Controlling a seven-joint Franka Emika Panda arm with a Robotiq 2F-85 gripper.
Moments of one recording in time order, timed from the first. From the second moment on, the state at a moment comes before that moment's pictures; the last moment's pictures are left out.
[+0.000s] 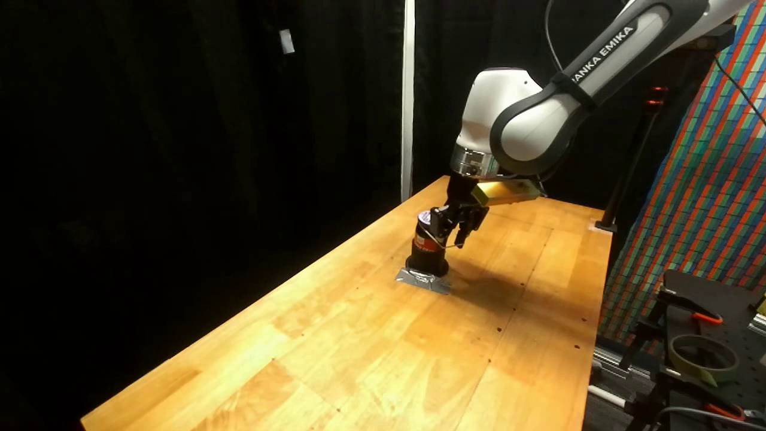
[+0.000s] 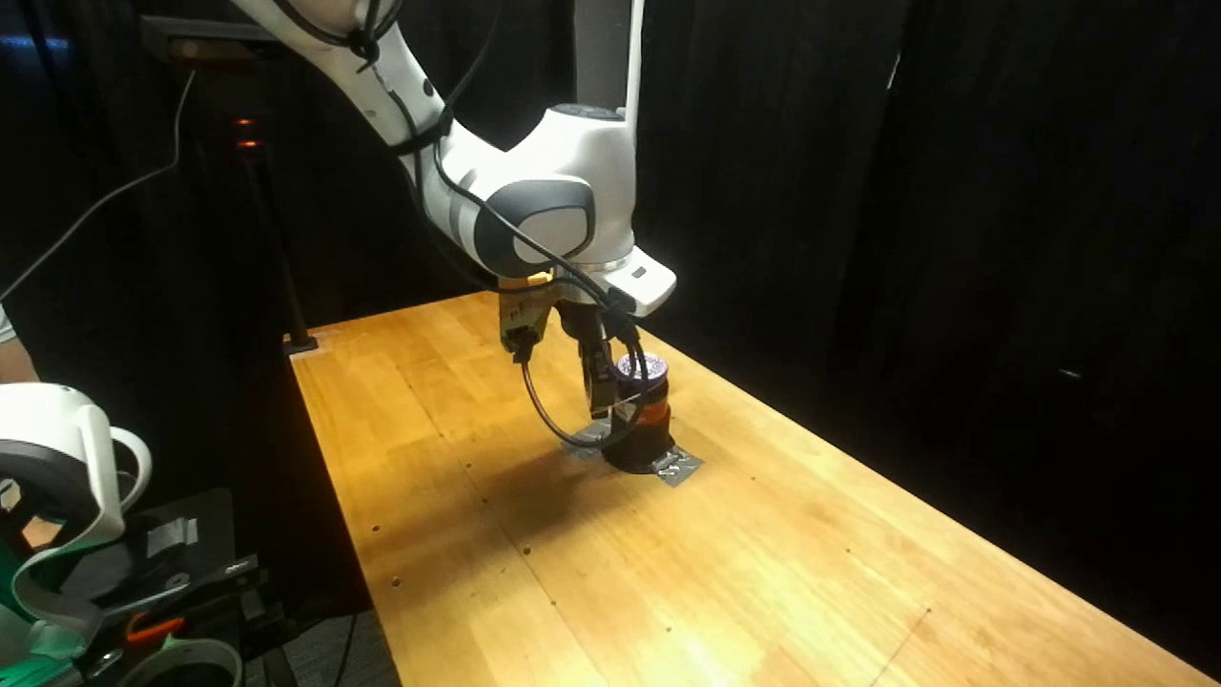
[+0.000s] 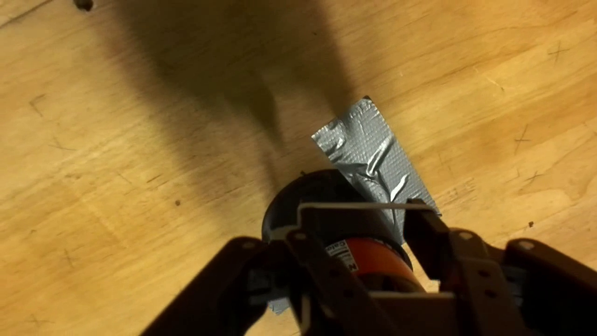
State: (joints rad) arm 0.17 0.40 0.02 -2.10 0.11 2.66 0.46
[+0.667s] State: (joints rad) arm 0.40 0.31 -0.23 -2.34 -0.17 3.06 0.77
